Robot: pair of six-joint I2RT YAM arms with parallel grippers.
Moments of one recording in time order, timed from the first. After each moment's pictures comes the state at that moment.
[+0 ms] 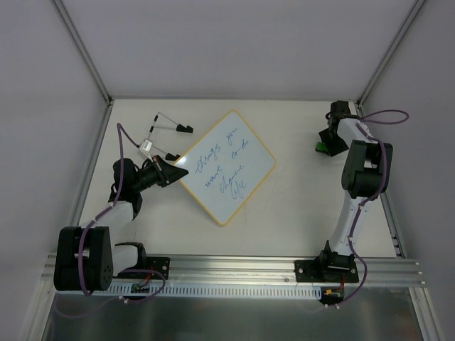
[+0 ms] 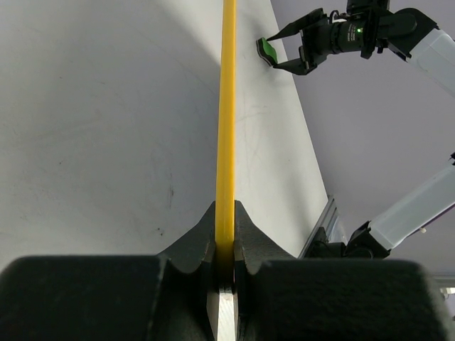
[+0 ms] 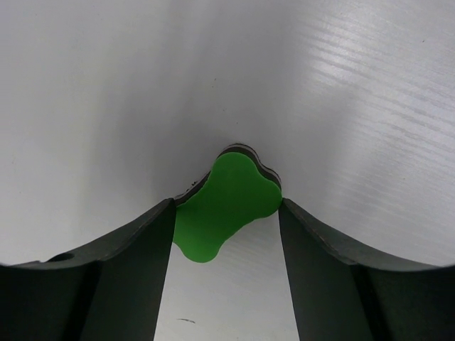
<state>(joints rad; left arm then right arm) 0.02 1.17 0.35 0.59 0.84 -0.80 -0.08 2.12 1.62 -0.67 0.34 1.06</state>
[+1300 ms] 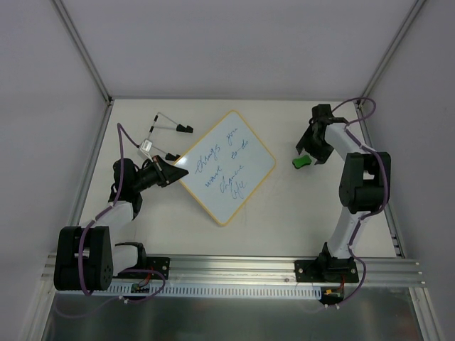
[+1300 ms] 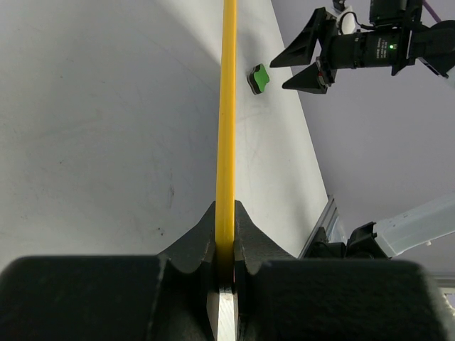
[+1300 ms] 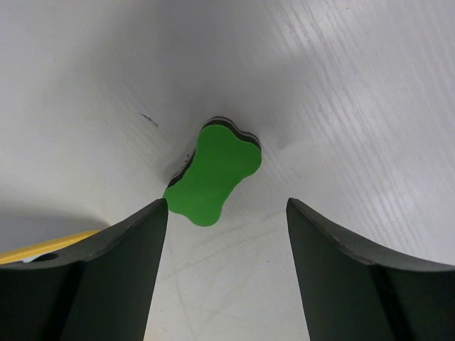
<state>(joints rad) 0.02 1.17 0.35 0.58 0.84 -0.79 0.07 1.93 1.45 -0.75 0.14 0.61</state>
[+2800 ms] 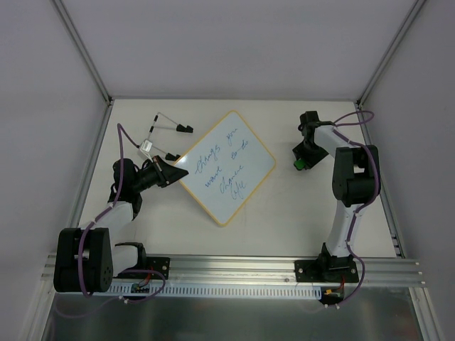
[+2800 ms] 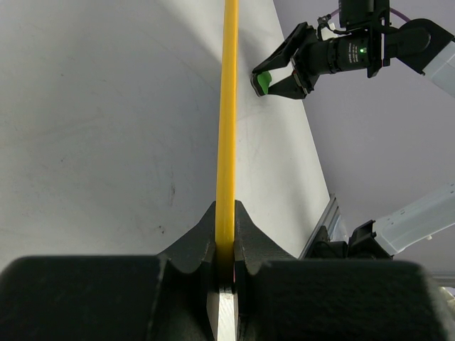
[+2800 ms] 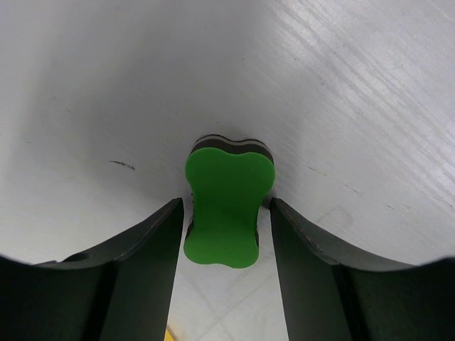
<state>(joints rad) 0.02 1.16 0.35 0.56 0.84 -0.78 0.13 2.01 1.44 -0.75 0.29 1.01</state>
